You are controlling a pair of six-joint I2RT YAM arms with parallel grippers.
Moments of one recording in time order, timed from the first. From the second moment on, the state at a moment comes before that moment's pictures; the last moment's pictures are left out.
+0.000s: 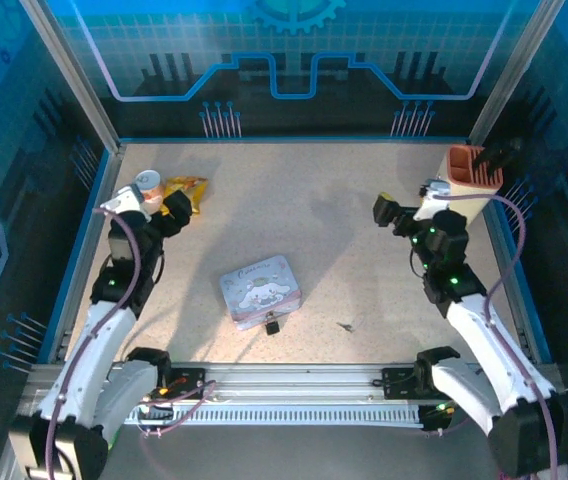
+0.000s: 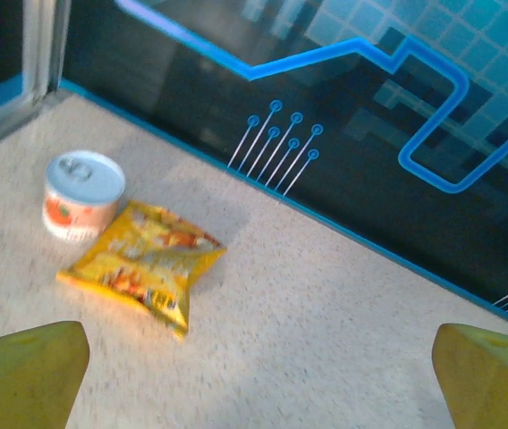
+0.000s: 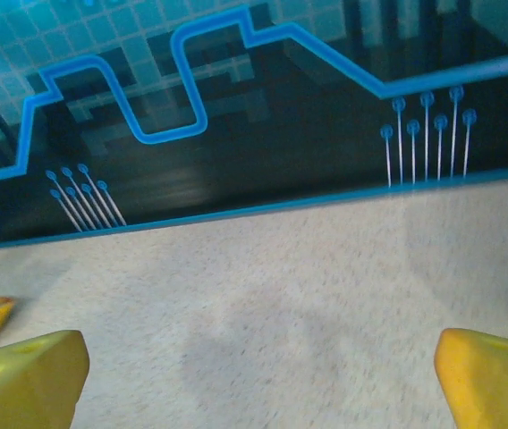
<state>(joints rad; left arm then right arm) -0.08 0.78 0.68 -0.18 -0.18 -0.60 0.16 0.84 0.62 0.03 0.02 0.31</state>
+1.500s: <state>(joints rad) -0.88 0.99 0.63 -0.41 -0.26 -0.77 0.88 1.12 0.50 -0.62 0.05 0.92</state>
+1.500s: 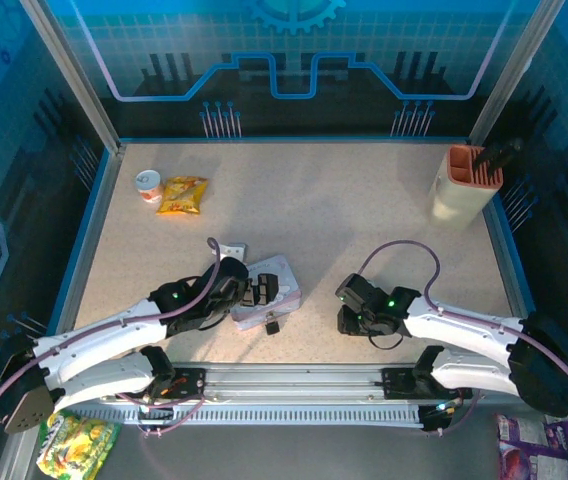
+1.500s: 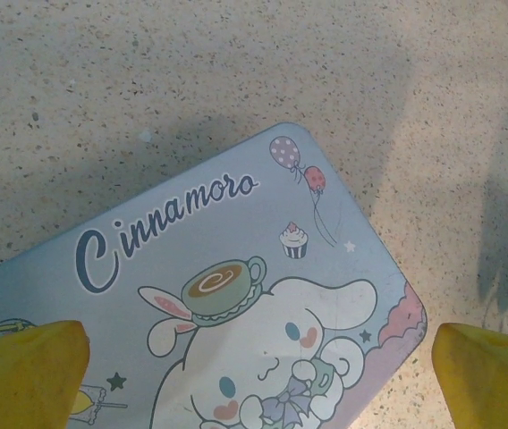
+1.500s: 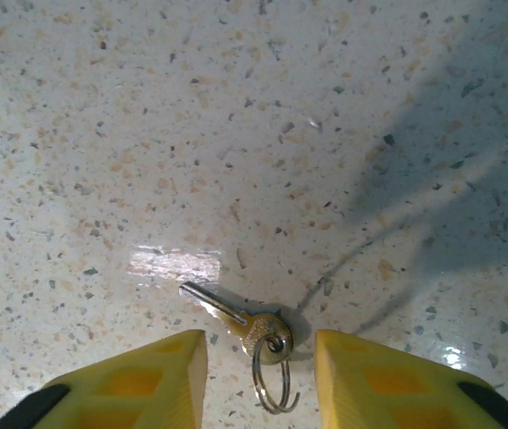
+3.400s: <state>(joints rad) -0.89 1.18 0.81 -0.11 -0.09 -0.84 0.86 0.73 0.29 0.08 0.24 1.09</state>
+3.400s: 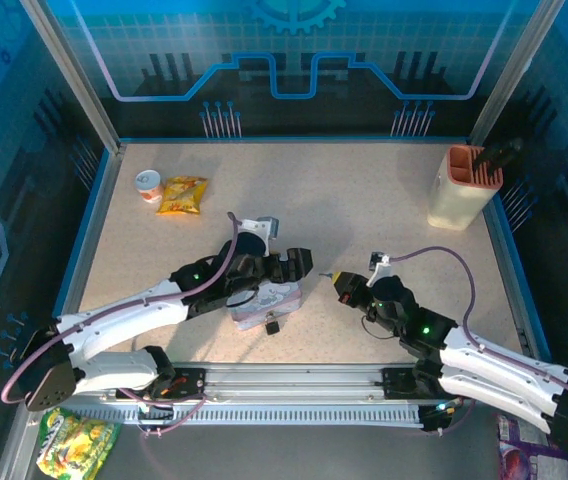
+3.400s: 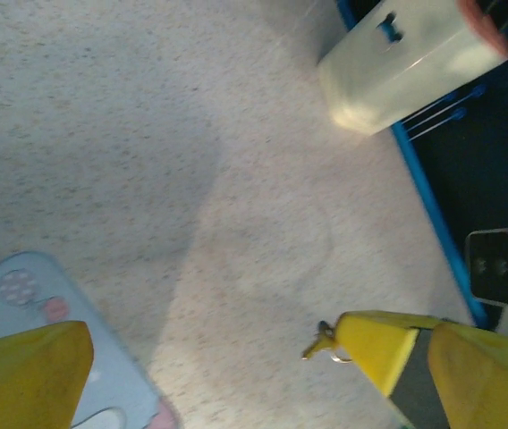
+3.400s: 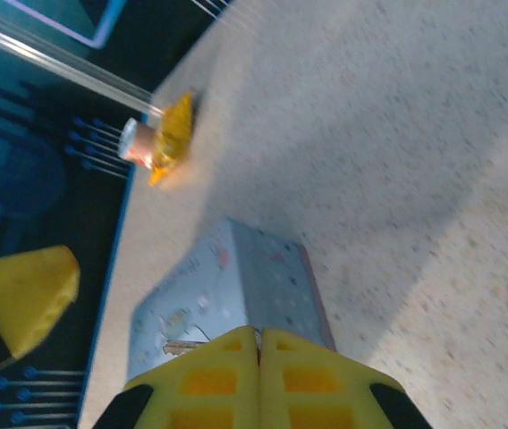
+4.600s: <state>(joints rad) -0.90 1.29 0.79 0.18 0.00 -1.05 0.90 0.86 0.30 0.46 0.32 1.11</state>
